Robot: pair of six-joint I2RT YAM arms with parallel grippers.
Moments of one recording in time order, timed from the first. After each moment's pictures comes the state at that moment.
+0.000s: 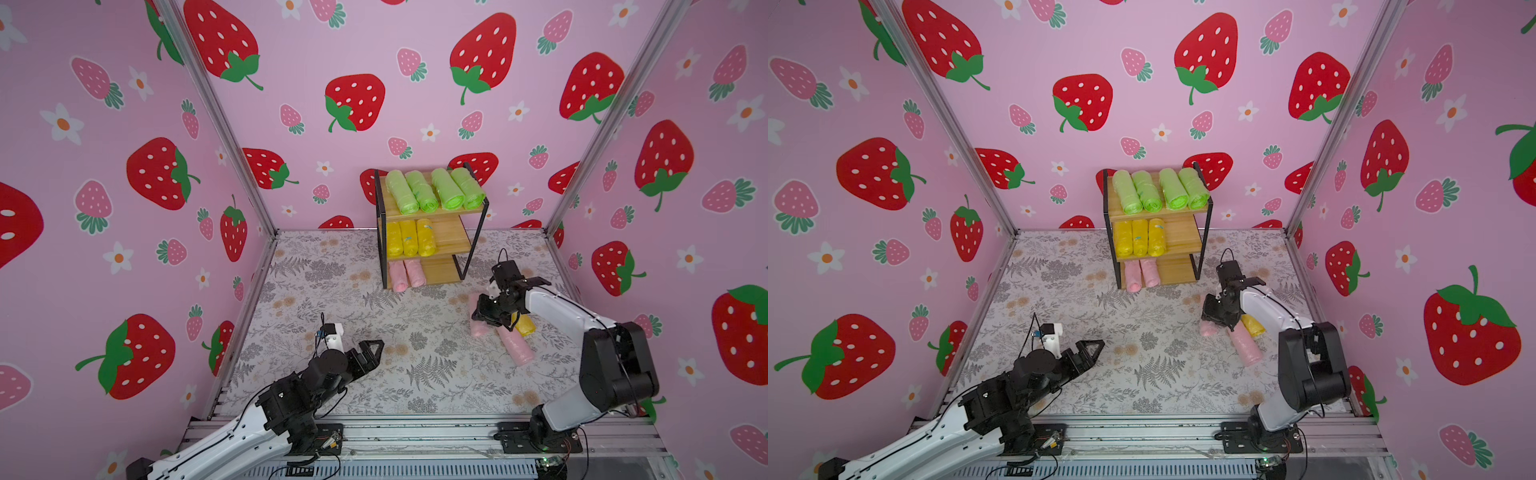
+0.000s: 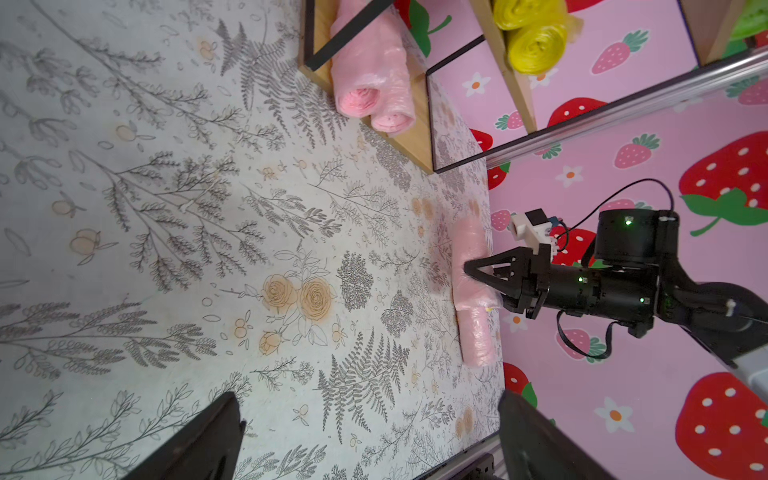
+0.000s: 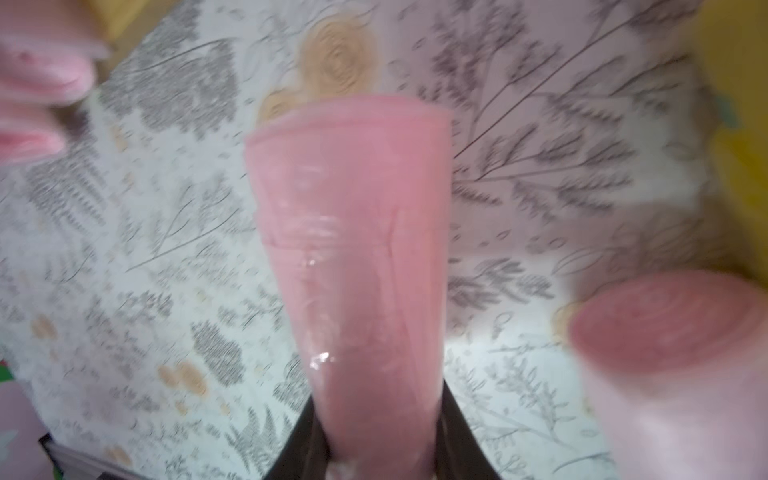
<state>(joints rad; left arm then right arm) -0.92 0.49 0.40 -0.39 -0.23 -1.15 0.33 1.49 1.00 -0.74 -0.26 0.56</state>
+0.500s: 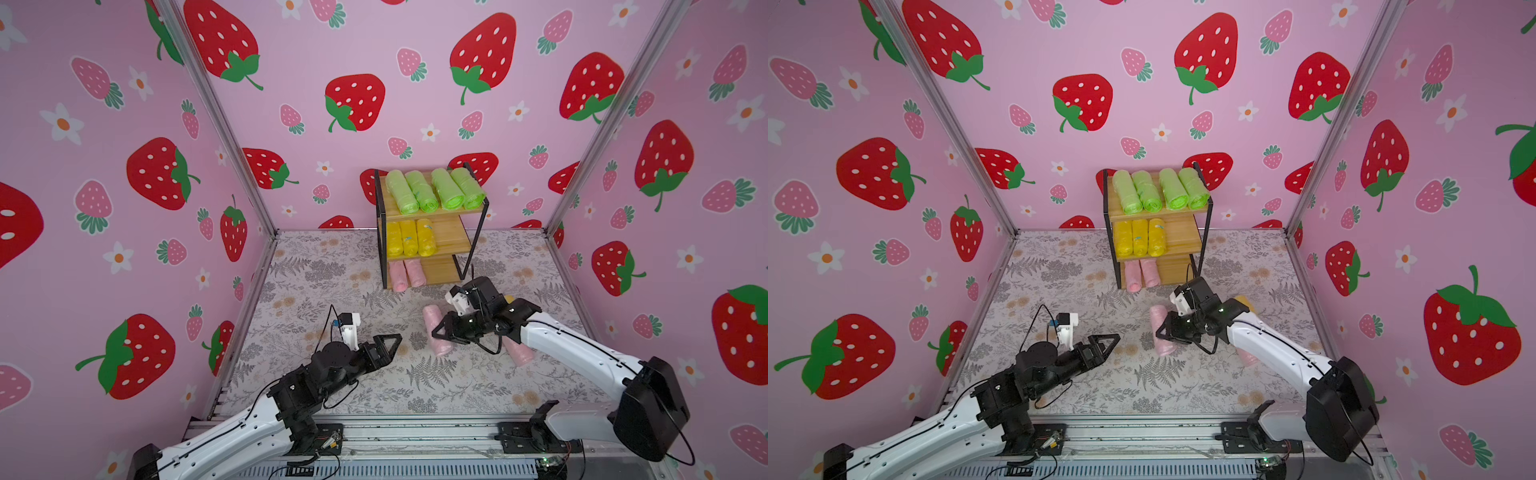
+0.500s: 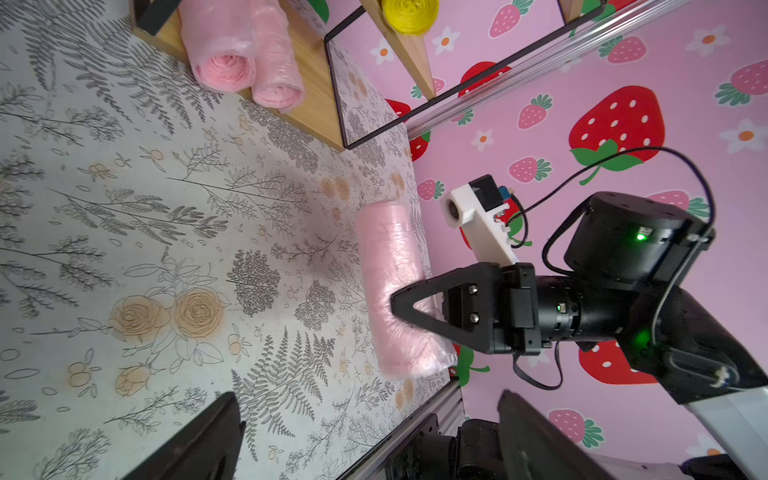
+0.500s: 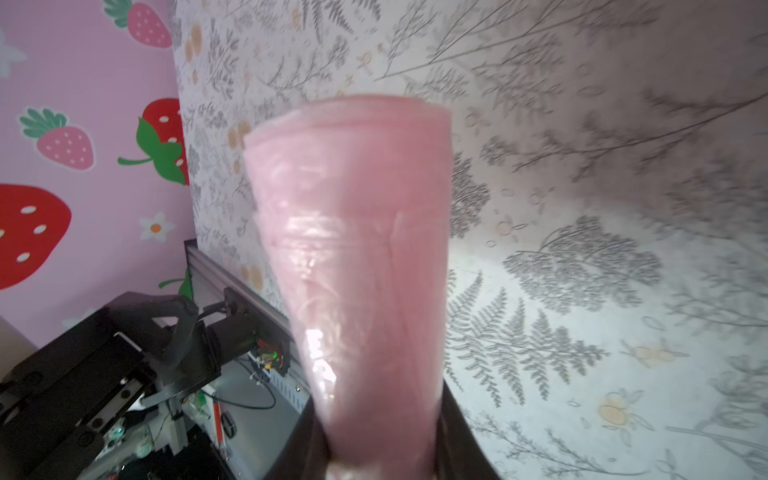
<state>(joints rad) -0.92 0.61 0.40 -0.09 -0.07 -1.10 0.72 1.34 0.96 -0.60 -0.46 0.74</state>
